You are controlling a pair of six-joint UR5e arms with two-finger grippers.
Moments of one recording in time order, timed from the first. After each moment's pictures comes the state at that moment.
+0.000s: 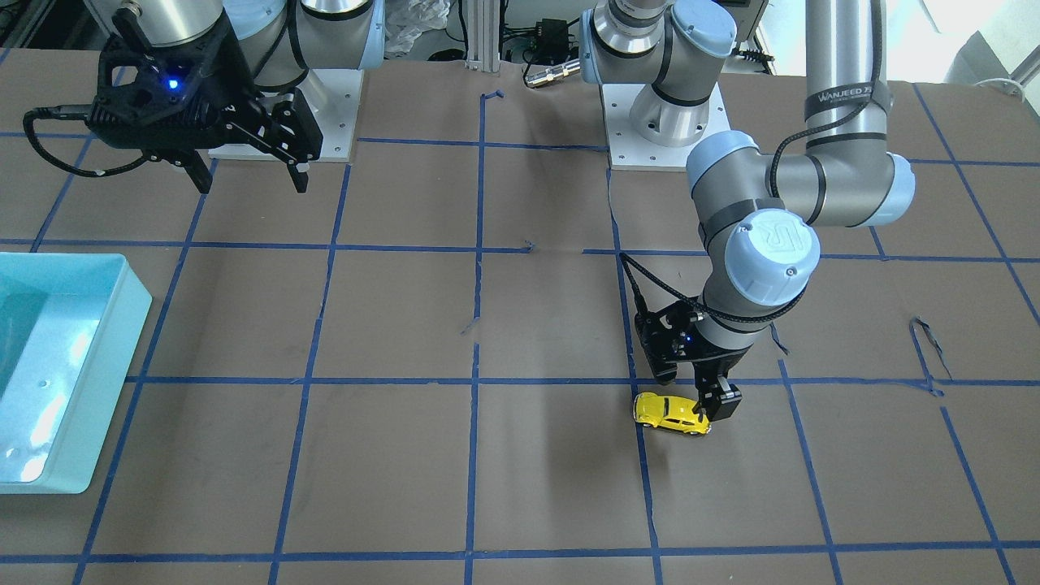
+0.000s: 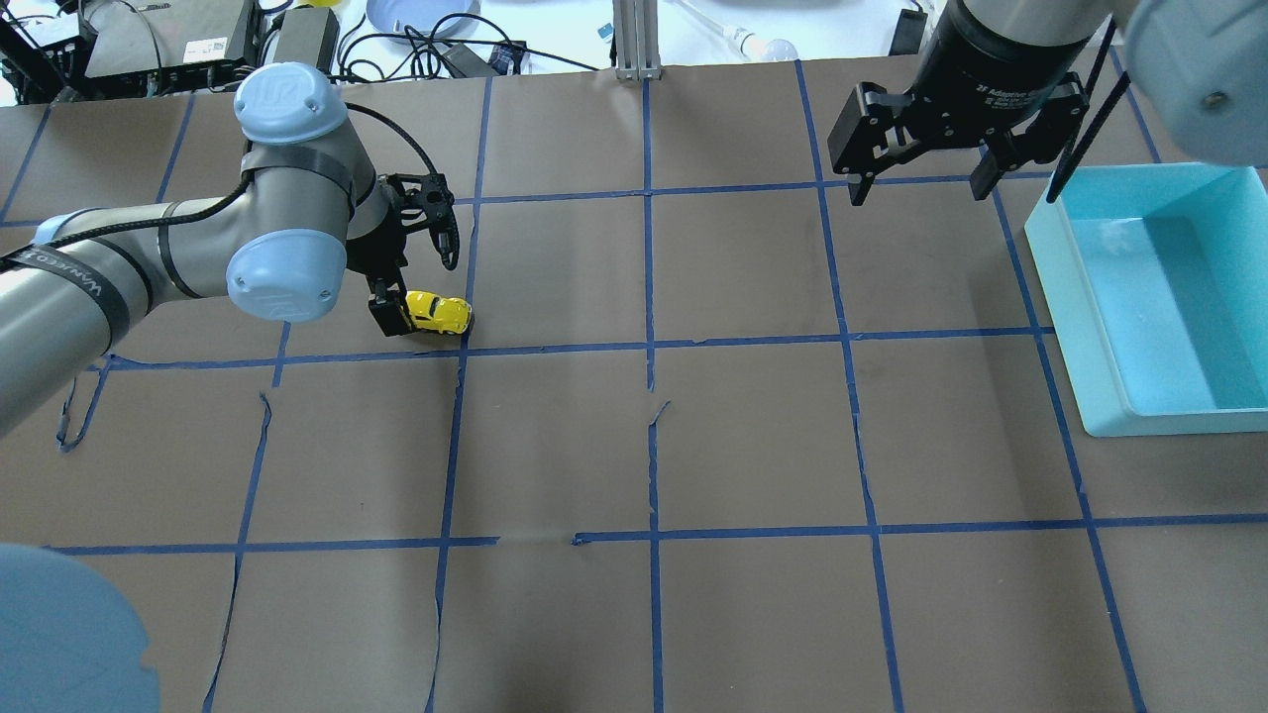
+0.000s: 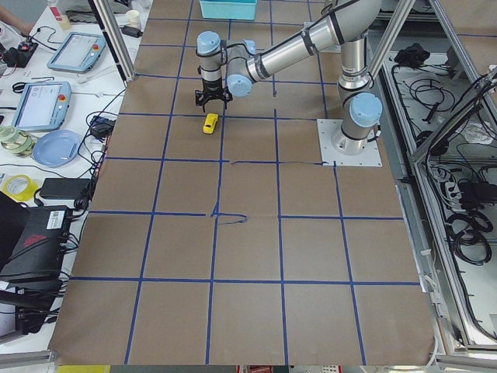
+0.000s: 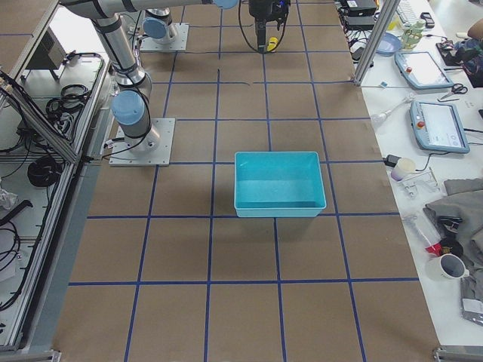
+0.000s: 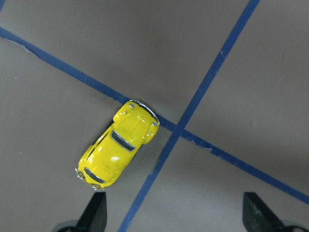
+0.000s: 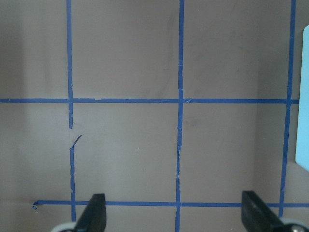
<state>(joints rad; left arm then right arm) -1.52 -1.94 -1.79 -0.96 1.63 1.47 1.62 -1.58 1.50 -1.55 -1.55 0.03</state>
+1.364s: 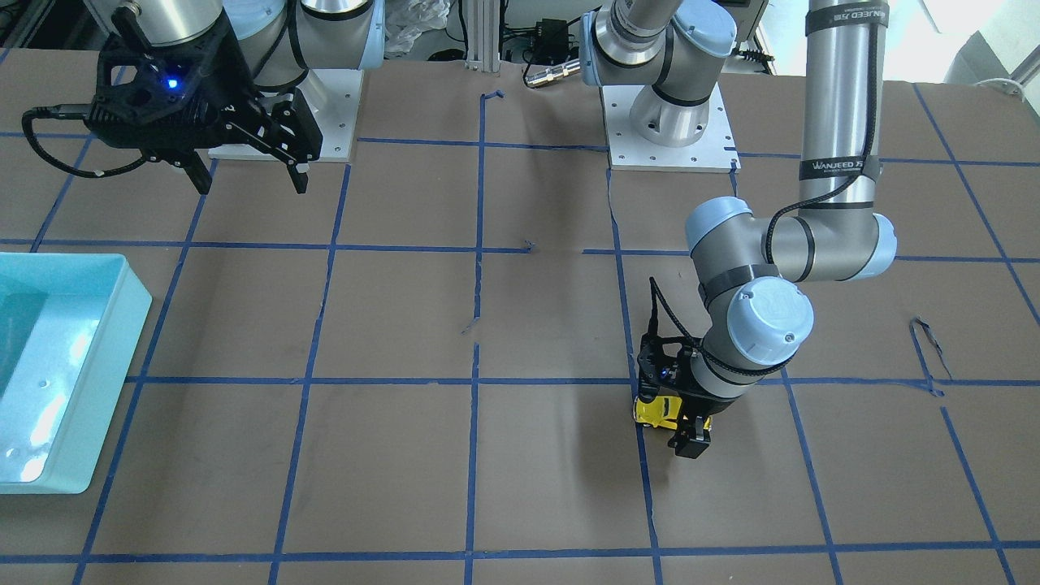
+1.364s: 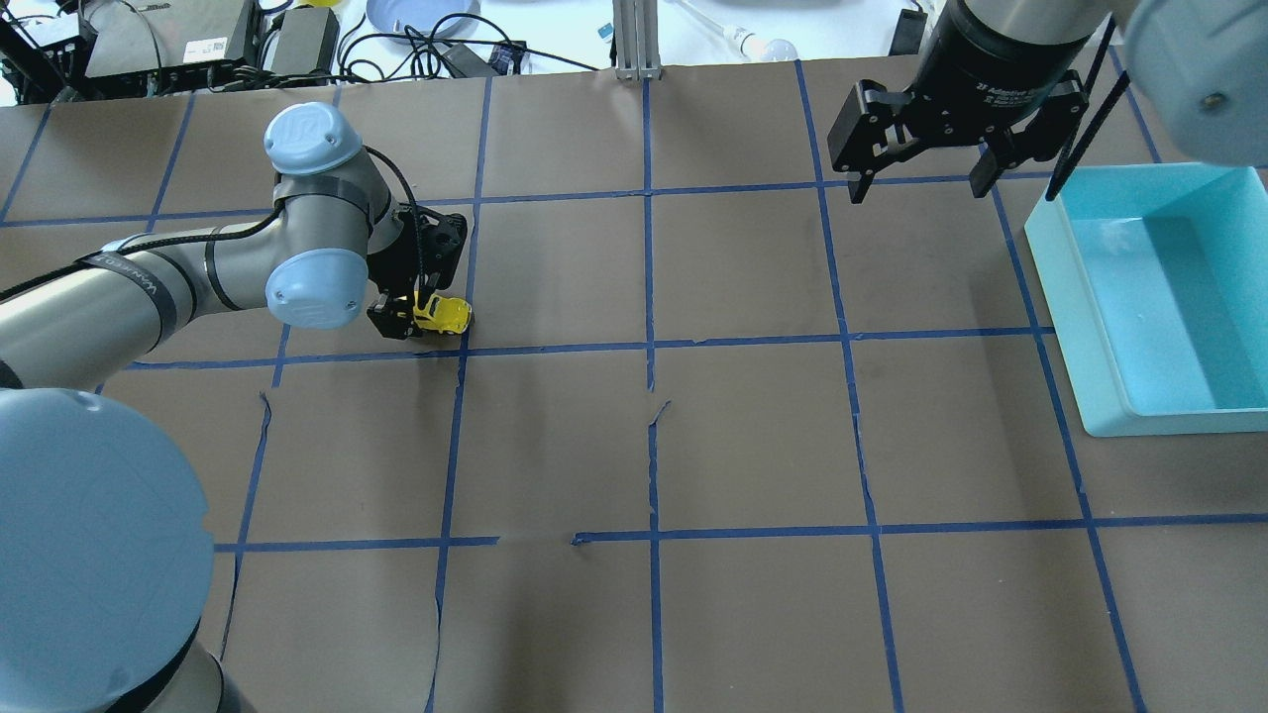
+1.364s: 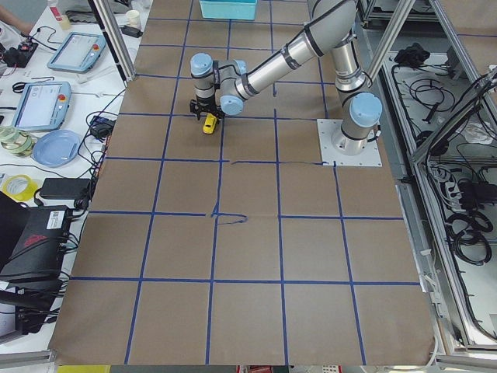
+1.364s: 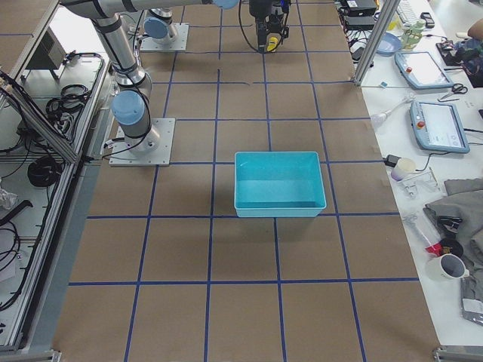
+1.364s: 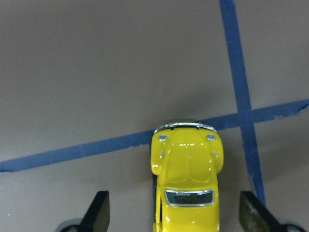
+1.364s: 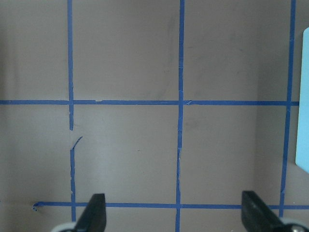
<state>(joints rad) -1.48 -2.07 -1.78 -0.86 1.56 1.83 1.62 -1.58 1.50 -1.56 -1.55 0.03</state>
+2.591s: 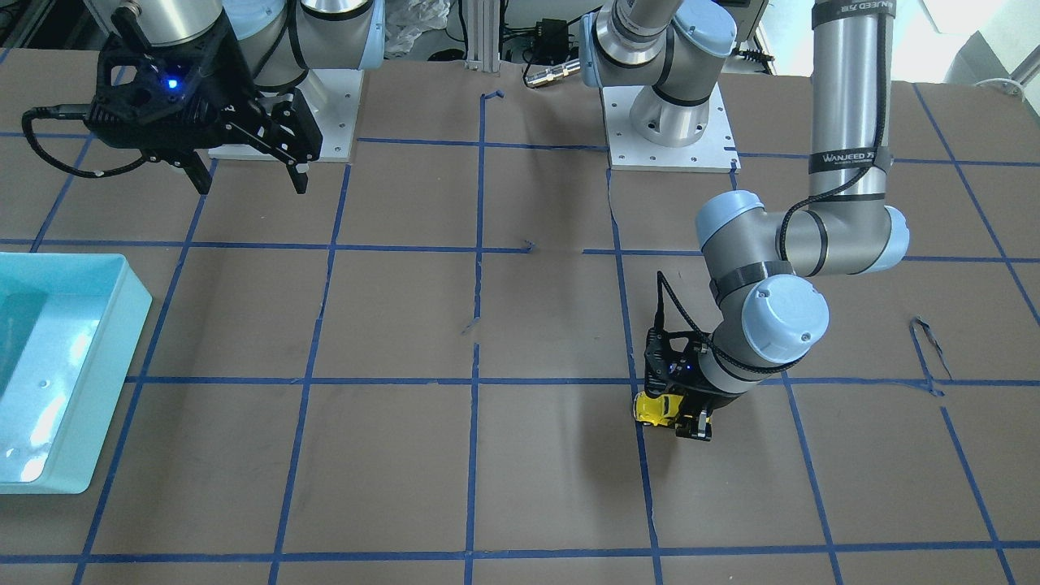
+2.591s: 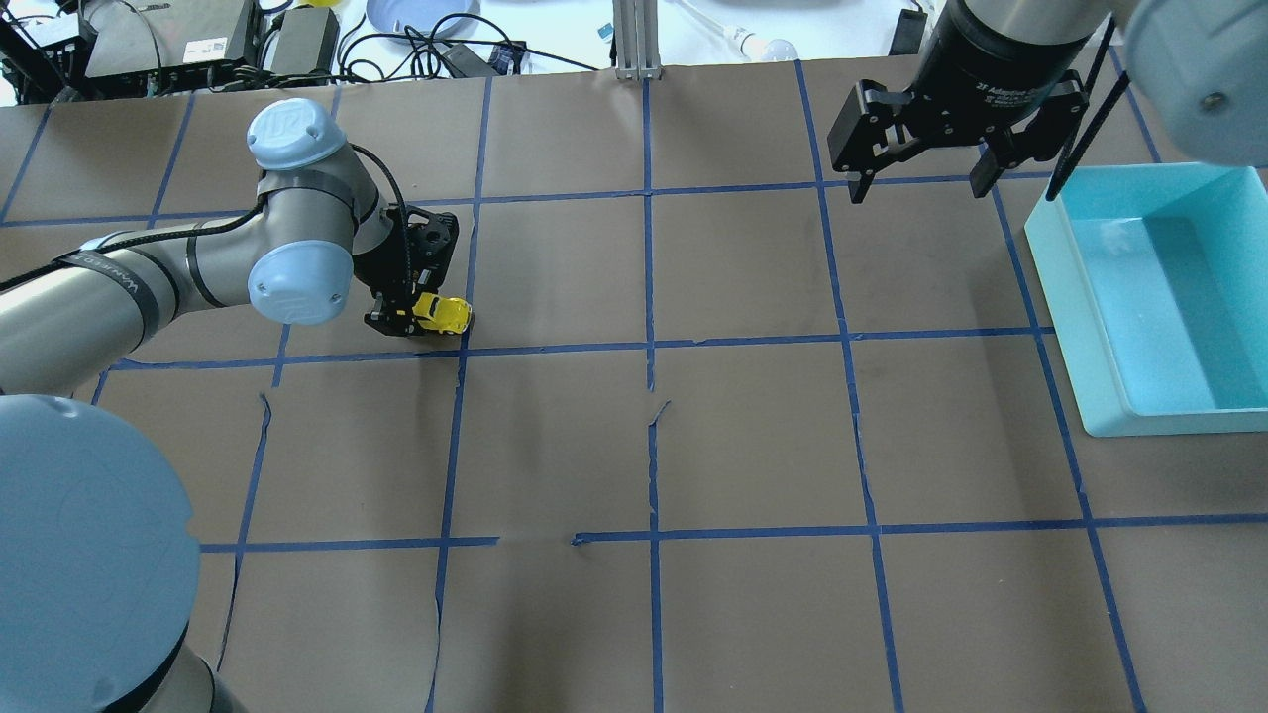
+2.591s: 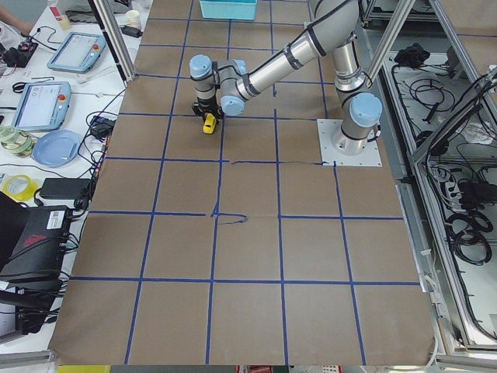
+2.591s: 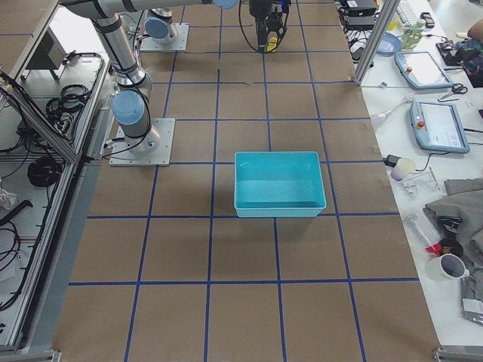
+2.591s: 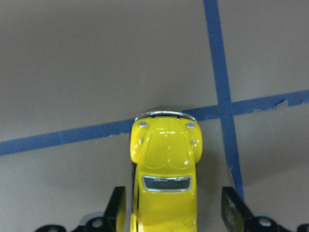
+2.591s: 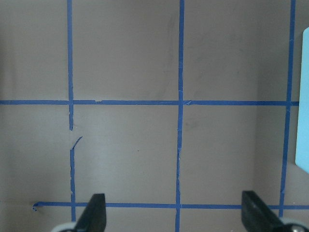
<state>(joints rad) -1.47 -2.05 -1.77 -0.92 1.53 1.83 1.62 -1.58 1.50 -1.56 -1.55 0.03</state>
